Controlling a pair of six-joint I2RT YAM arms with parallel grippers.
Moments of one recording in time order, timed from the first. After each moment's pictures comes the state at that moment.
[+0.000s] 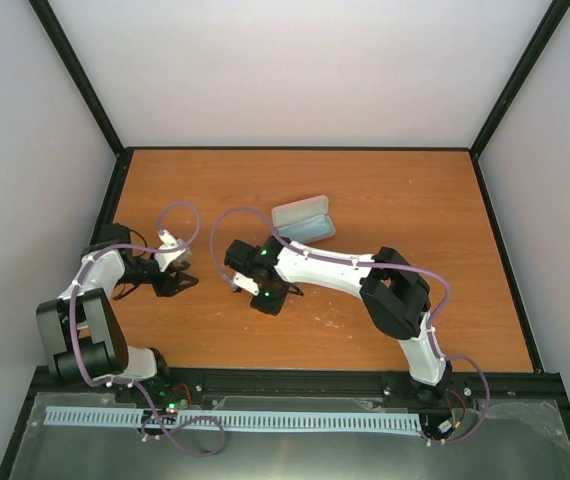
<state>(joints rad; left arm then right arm) 0.30 1.37 0.76 -0.84 0.84 1.21 1.08 2.05 1.61 -1.04 0.00 -0.18</state>
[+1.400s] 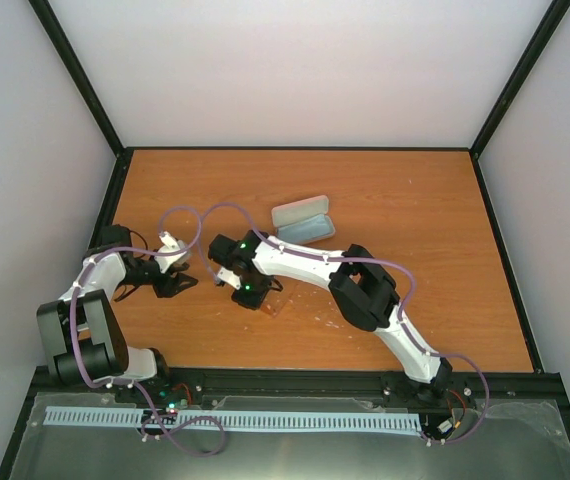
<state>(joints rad) 0.30 1.36 0.73 -0.78 0.80 1.20 1.07 2.28 1.89 -1.10 -0.09 -0.11</state>
